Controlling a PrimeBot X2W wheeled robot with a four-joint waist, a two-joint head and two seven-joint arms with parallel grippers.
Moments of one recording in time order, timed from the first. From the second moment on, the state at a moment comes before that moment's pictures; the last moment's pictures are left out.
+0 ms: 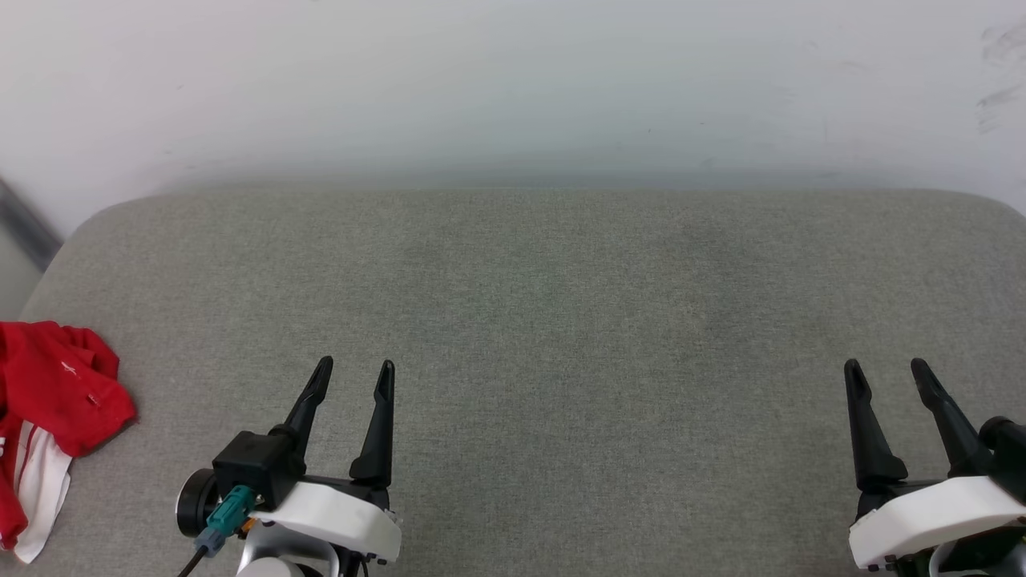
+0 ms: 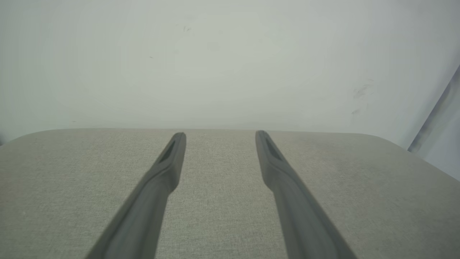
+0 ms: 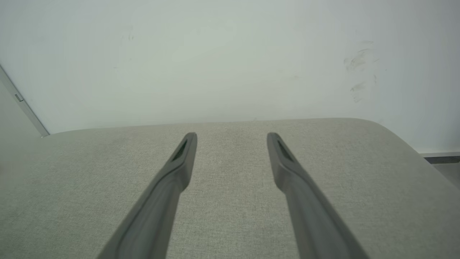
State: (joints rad) left arm -0.07 0.08 -0.11 0.13 -0.23 -0.12 -0.22; right arm 0.06 -0.05 -0.10 -0.15 0.19 0.13 0.06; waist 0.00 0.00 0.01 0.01
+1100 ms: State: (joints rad) left arm -0.09 0.06 -0.09 0.23 -0.18 -0.12 -0.26; right arm 0.06 -0.05 -0.11 -0.16 0.09 0.13 0.02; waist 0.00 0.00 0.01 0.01
